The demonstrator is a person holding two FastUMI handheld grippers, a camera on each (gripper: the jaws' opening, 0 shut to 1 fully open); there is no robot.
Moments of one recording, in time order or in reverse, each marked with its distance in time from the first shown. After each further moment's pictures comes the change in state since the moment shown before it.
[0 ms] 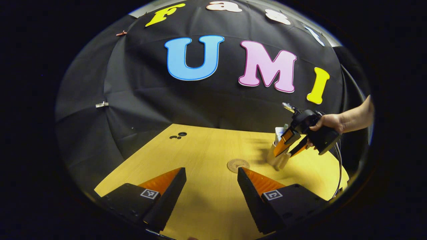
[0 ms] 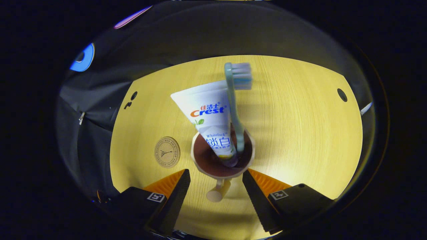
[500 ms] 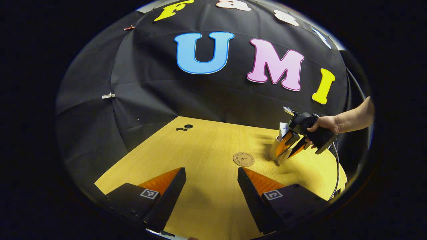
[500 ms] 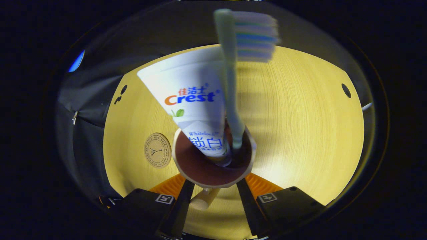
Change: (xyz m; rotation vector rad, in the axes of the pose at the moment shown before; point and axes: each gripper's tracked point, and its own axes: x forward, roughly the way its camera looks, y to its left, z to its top) left arm -0.011 0.014 -0.015 -0.053 0.044 0.023; right arm 0.019 -0.003 -0.005 0.028 0.069 -0.009
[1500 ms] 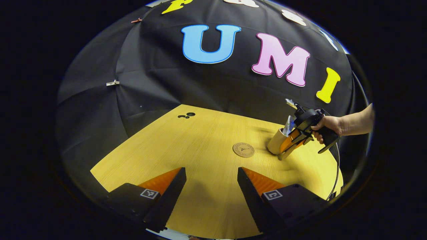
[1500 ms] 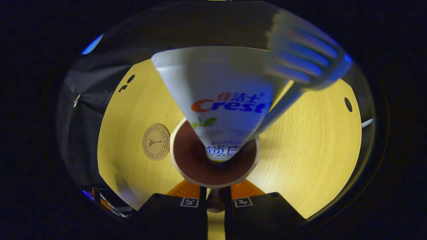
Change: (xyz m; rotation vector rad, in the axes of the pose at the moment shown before) left arm -0.002 -0.003 -0.033 -0.060 0.079 0.022; right arm -0.001 -0.001 -0.010 -0.144 -0.039 -0.019
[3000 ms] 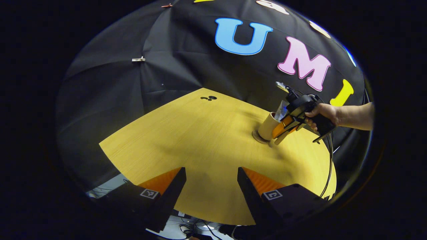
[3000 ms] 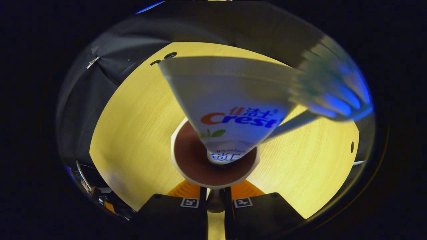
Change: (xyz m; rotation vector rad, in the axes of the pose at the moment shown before) left arm -0.044 0.065 -0.052 -0.181 0.095 0.081; right arm 0.022 0.132 0.003 -0.295 0.032 -0.012
